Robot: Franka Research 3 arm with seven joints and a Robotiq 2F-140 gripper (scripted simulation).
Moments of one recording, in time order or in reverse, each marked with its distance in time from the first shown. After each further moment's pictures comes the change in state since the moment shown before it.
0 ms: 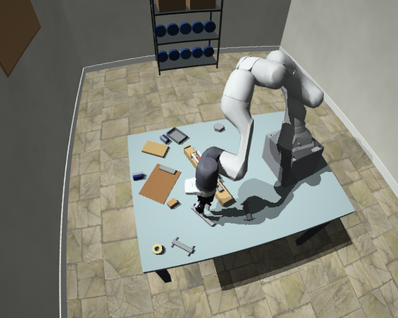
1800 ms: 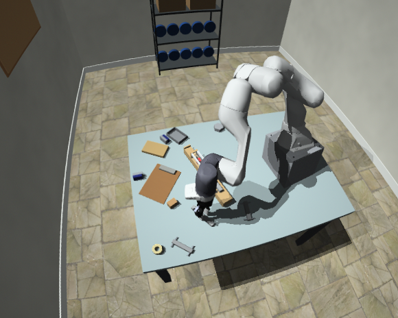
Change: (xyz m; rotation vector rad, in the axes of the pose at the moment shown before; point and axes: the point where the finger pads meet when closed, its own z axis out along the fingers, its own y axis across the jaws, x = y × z) arm -0.001 -0.008 0.041 0.018 0.000 0.004
